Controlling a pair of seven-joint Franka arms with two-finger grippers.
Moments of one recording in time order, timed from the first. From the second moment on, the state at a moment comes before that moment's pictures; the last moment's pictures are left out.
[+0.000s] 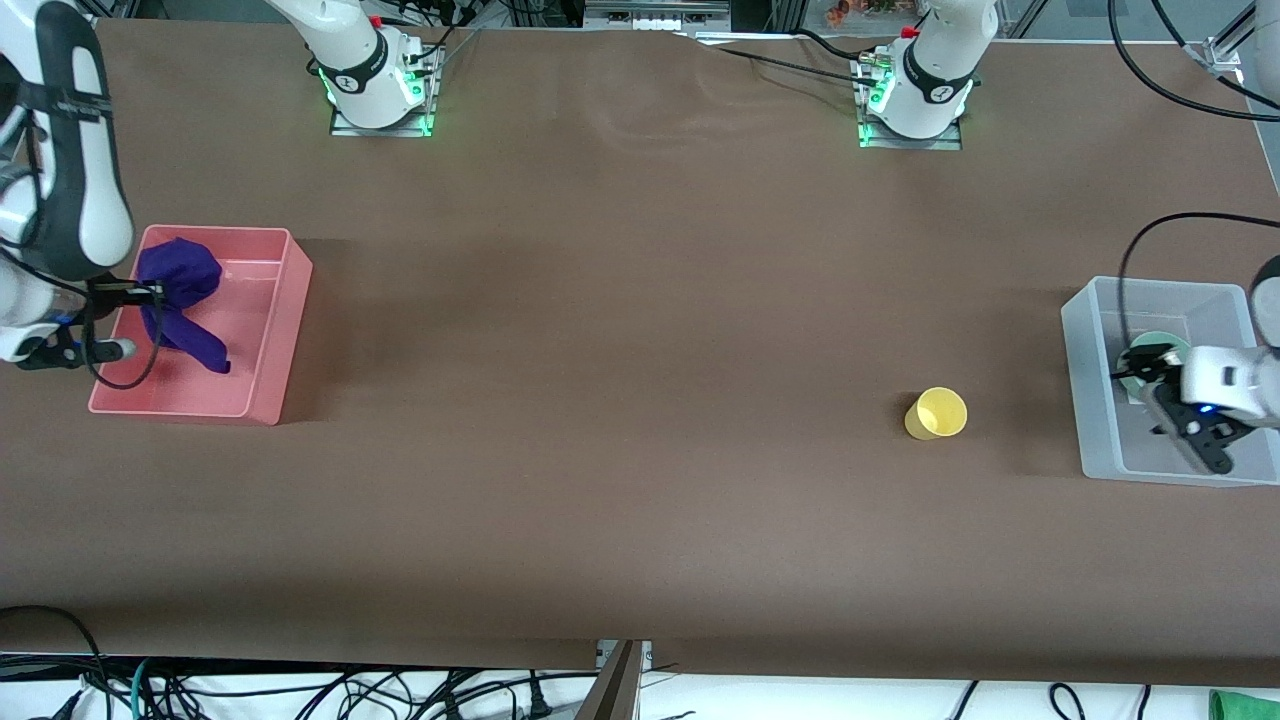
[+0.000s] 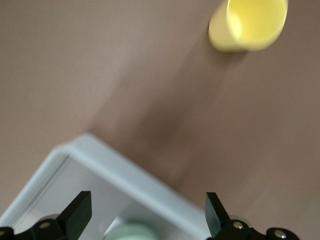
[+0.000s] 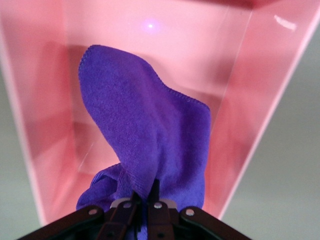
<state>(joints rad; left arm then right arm) 0.47 0.59 -0.34 -1.48 0.19 1.86 0.99 0.06 0.34 -0.37 -1.92 -0.08 1.92 -0.39</state>
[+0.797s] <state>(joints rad) 0.29 0.75 -0.38 -1.53 0.18 2.08 0.64 0.05 0.32 -0.38 -2.02 -0.08 2.09 -0.39</state>
